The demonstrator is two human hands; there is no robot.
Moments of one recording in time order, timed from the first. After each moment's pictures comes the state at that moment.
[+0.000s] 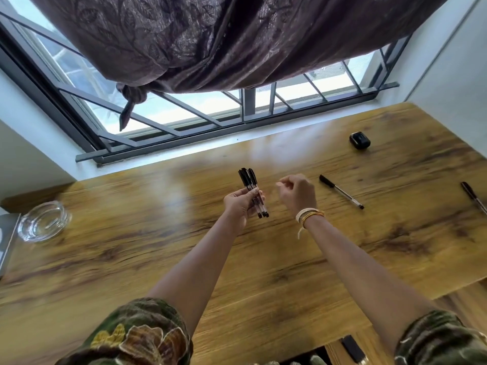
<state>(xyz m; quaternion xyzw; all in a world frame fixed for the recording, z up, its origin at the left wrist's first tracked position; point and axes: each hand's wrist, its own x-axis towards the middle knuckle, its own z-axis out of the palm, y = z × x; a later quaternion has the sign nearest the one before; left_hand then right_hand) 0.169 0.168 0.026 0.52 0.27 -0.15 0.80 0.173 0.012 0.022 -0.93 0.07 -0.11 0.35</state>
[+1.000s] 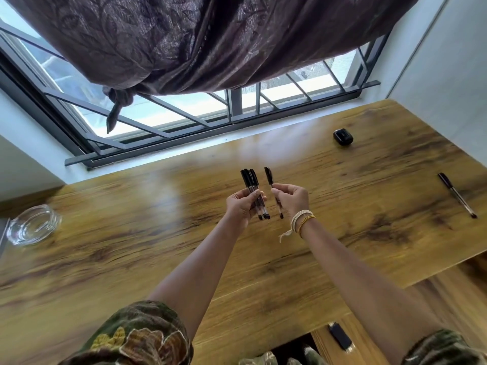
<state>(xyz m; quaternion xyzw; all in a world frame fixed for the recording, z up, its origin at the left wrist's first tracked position) 0.146 0.138 0.033 0.51 0.24 -0.17 0.81 0.137 0.008 0.034 -0.72 0.26 -0.03 0.65</state>
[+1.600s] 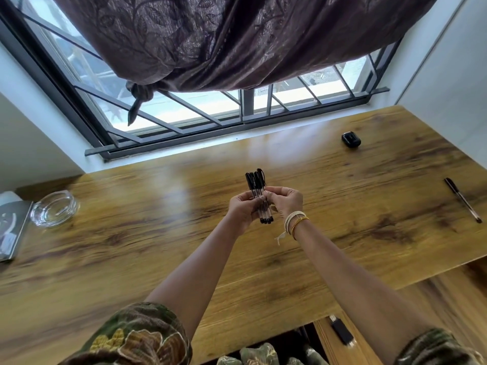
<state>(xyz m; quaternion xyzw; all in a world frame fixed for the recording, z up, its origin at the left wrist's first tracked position) 0.118 0.161 0.038 0.52 0.19 -0.20 0.81 0.117 0.044 0.043 -0.69 0.26 0.00 0.67</state>
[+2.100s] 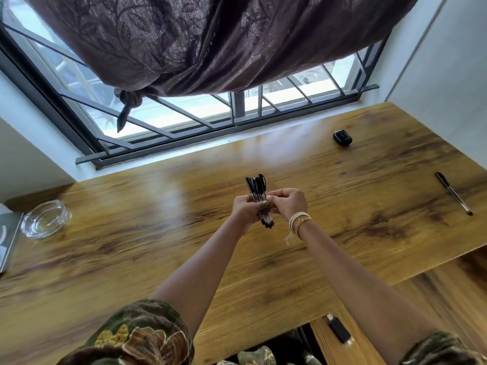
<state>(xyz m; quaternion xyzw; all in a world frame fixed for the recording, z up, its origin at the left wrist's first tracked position) 0.126 0.134 0.036 0.63 0.19 -0.23 0.72 0.116 0.016 0.041 -0.77 0.24 0.01 0.60</state>
